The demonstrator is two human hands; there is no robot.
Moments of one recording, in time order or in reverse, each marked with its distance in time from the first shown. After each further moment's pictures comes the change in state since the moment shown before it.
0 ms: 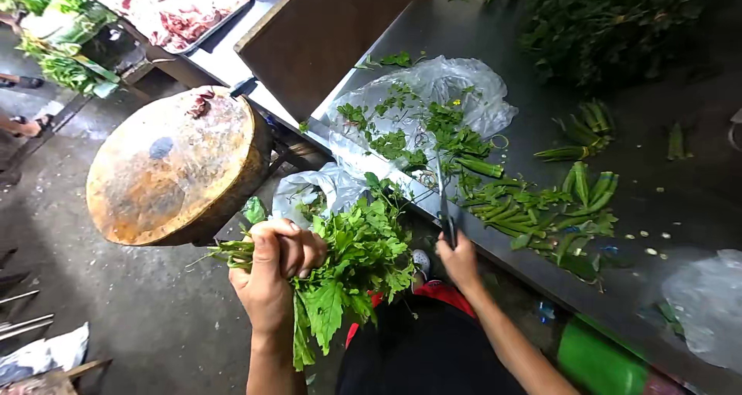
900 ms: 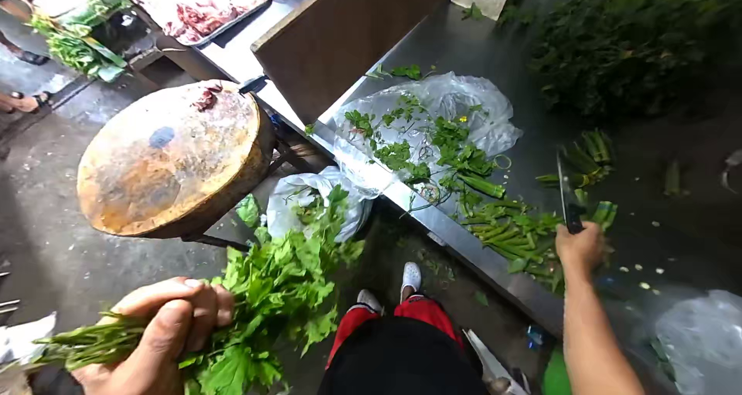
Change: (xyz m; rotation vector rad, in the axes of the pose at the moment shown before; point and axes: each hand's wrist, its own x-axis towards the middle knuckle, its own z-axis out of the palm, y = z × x) left_hand -0.032 0.061 -0.086 0.323 -0.045 -0.005; right_hand 0.128 0.079 -0.207 -0.467 0.630 0.284
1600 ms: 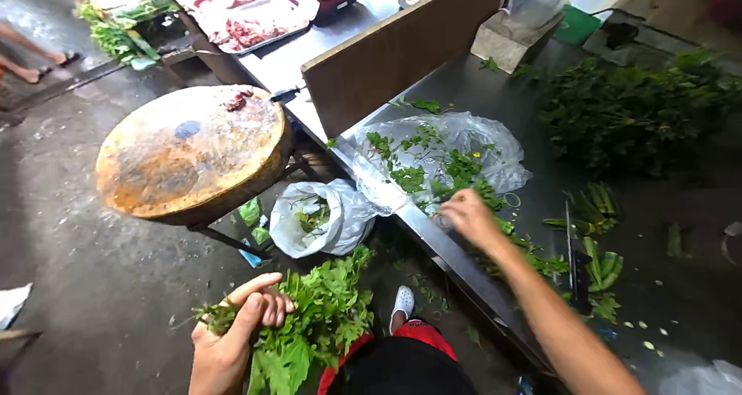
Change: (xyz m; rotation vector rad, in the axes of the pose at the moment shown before) left_hand -0.041 -0.050 0.012 -0.150 0.169 -0.104; right_hand -0.120 -0.228 0.024 0.099 -0.567 -1.124
